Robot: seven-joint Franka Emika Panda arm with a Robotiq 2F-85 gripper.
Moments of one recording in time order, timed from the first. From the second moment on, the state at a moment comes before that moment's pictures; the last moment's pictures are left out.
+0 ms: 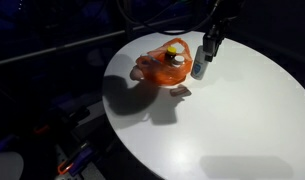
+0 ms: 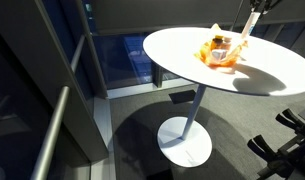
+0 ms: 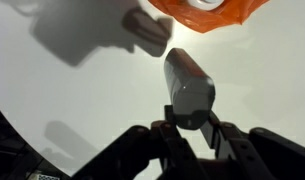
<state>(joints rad) -0.15 0.35 -0.25 -1.80 0.00 2.23 1.15</state>
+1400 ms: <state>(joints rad) -0.16 0.53 -0.26 -1.72 0.05 2.26 1.17</state>
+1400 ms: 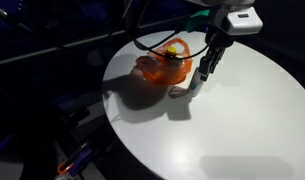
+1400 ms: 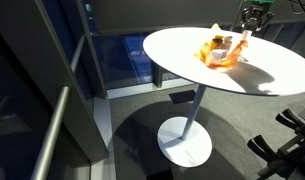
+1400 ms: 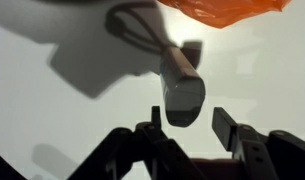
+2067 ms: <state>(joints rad) -0.09 0.41 -0.20 -1.72 0.05 2.18 1.07</state>
